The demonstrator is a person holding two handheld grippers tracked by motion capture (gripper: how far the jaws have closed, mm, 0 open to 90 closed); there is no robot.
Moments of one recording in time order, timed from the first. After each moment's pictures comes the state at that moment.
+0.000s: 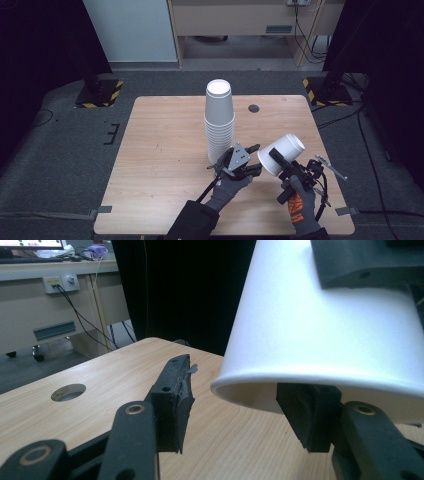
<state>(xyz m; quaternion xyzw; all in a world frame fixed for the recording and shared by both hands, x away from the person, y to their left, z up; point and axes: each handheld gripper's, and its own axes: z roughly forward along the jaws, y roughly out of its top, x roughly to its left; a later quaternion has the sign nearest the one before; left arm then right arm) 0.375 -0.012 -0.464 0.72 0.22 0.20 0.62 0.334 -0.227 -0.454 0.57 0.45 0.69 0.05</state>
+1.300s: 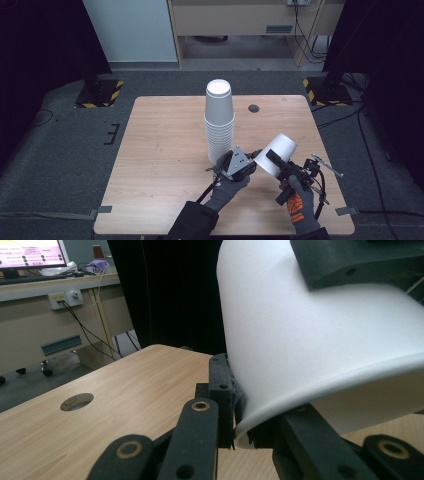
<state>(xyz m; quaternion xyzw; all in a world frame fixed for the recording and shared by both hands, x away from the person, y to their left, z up) 0.371 -0.008 -0.469 0.72 0.20 0.22 0.63 0.339 -0.225 -0.460 0.56 0.46 0.69 0.02</state>
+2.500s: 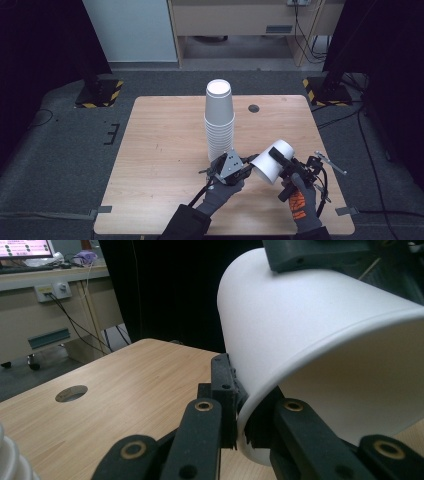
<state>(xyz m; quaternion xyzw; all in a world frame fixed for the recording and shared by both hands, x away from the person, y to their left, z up) 0.354 0.011 -0.457 0.74 0.19 0.20 0.62 0.344 -0.232 -0.453 0.55 0.46 0.70 0.03</state>
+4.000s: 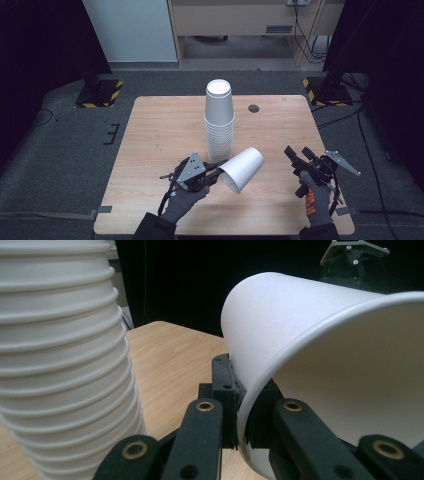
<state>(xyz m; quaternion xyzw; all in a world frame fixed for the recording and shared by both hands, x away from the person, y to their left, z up) 0.327 0.106 -0.436 0.74 0.23 0.16 0.62 0.353 -0.272 -0.465 0.57 0.51 0.61 0.20</state>
